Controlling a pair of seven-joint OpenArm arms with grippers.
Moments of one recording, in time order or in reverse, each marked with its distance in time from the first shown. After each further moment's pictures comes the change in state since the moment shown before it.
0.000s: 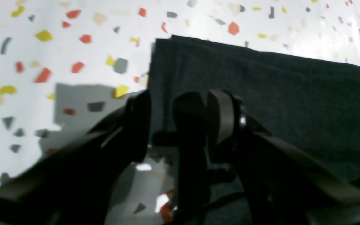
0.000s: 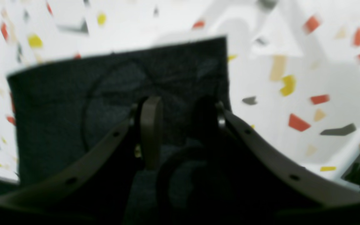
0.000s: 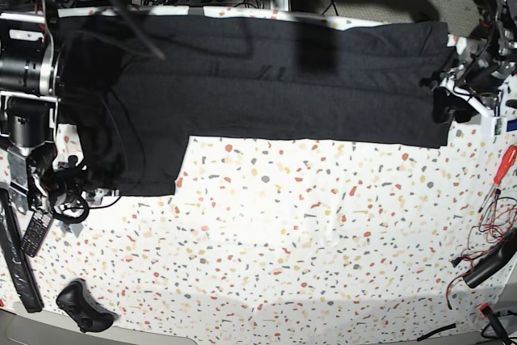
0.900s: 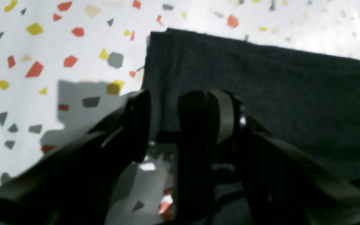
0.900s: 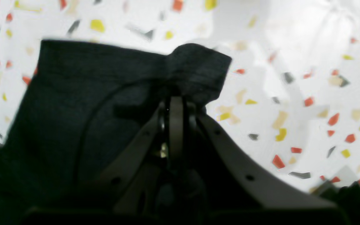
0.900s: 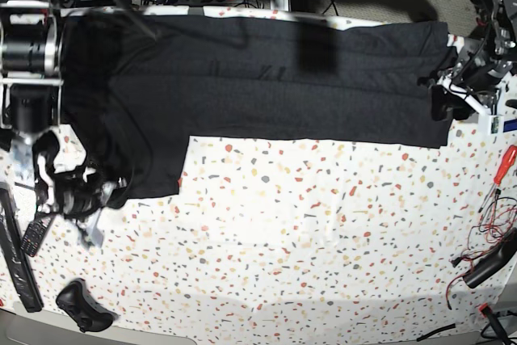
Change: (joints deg) left arm 0.0 0.7 0.0 0.0 2.5 0.0 0.0; right arm -8.1 0.4 -2.4 20.2 -4.4 8.7 -2.4
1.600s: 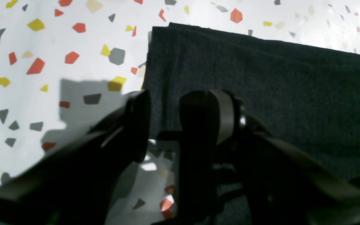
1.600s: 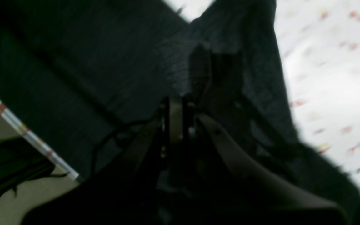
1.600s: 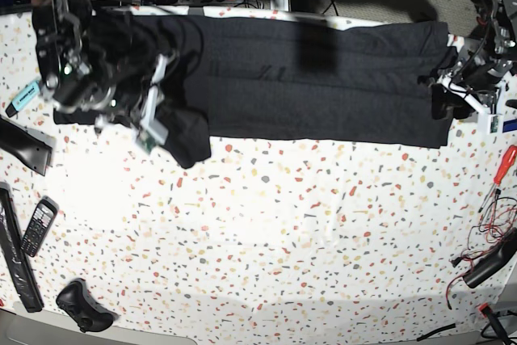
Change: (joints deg) left arm 0.2 0.0 0.0 0.0 0.0 0.0 0.0; right arm -41.3 0.3 1.0 60.8 10.5 -2.5 -7.6
